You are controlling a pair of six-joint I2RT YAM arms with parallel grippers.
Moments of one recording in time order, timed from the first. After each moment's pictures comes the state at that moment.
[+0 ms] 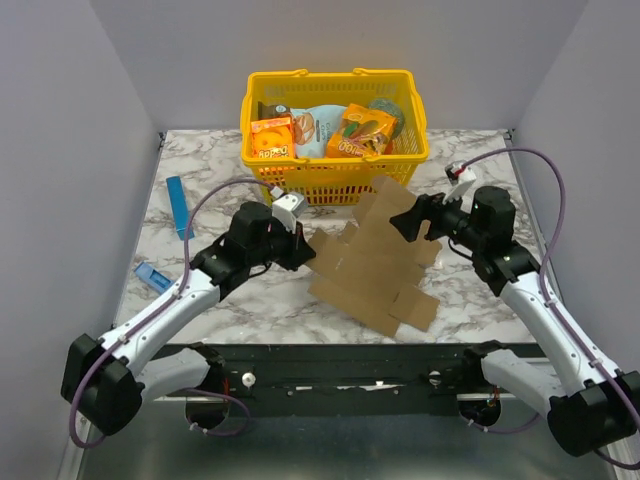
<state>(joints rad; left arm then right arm) -0.60 1.10 0.72 -0.17 0.31 -0.32 0.26 0.95 0.79 -0.16 -0.31 0.26</state>
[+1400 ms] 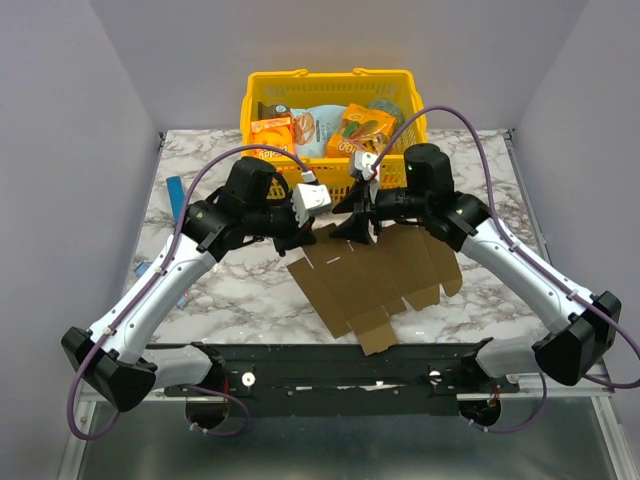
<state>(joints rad) -0.60 1.22 1.35 -0.82 0.57 0.41 0.64 1.35 1.31 -0.33 -0.80 -0.28</state>
